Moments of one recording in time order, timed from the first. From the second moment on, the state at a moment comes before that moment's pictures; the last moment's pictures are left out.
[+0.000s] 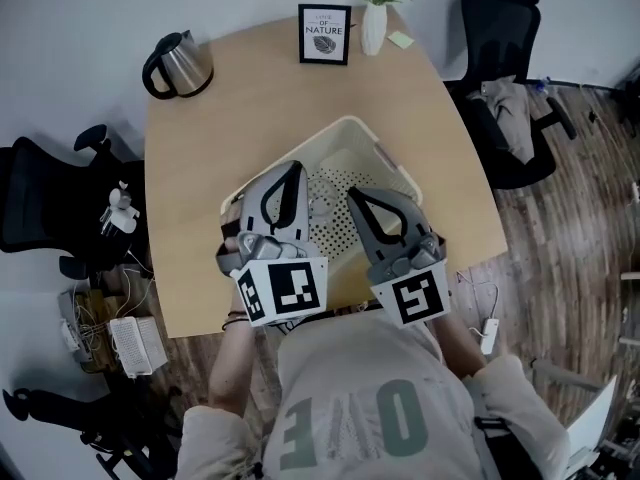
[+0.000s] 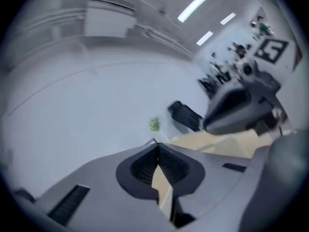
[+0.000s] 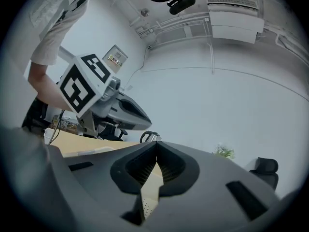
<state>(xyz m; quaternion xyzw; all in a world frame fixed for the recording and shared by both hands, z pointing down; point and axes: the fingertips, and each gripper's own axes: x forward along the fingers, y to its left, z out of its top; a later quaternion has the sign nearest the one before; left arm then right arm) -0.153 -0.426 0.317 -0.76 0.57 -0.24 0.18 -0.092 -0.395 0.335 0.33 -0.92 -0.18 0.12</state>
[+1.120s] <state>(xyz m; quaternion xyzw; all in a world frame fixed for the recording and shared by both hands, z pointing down) -0.178 -0.363 0.335 -0.74 0.66 -0.09 0.12 -0.111 -0.384 0.353 0.30 -0.93 -0.15 0.13</state>
